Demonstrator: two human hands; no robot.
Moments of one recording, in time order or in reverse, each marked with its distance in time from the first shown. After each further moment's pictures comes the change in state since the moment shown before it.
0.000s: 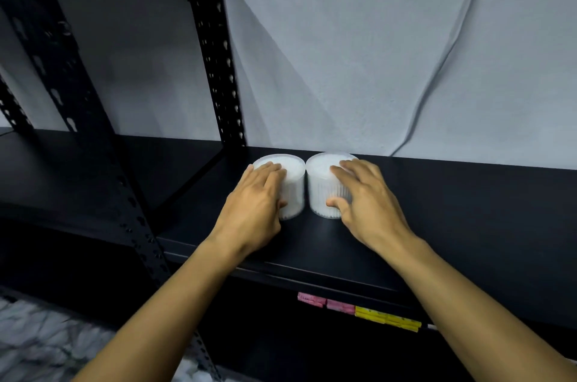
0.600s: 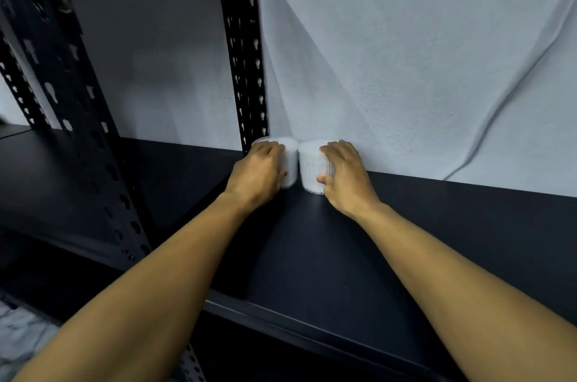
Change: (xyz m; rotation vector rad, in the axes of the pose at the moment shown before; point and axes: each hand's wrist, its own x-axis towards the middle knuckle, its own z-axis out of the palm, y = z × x) left_hand 0.098 -0.118 0.047 0.098 -0.049 -0.160; right_hand 0.131 -0.005 0.110 0.119 -0.045 -0.036
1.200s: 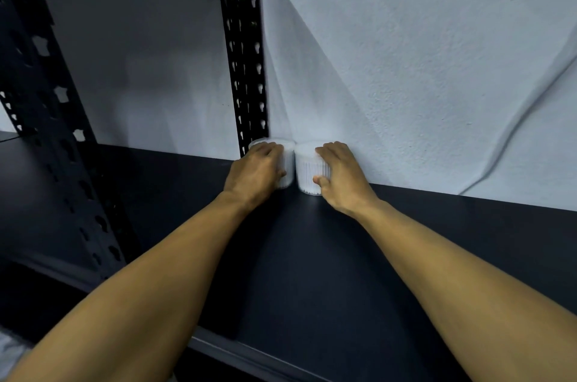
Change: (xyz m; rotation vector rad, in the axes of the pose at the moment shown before) left_hand 0.039 -0.030 0.025 0.016 0.042 0.032; right_hand 0.042 0.012 0.024 -0.033 -0.029 -0.049
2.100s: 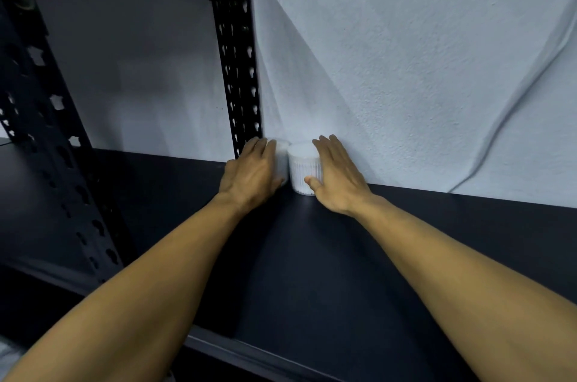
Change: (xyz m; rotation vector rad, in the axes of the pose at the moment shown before) left_hand -0.005 0.017 -0.017 0.133 -0.054 -0.052; right_hand -0.005 -0.006 -0.015 -0.110 -0.105 0.041
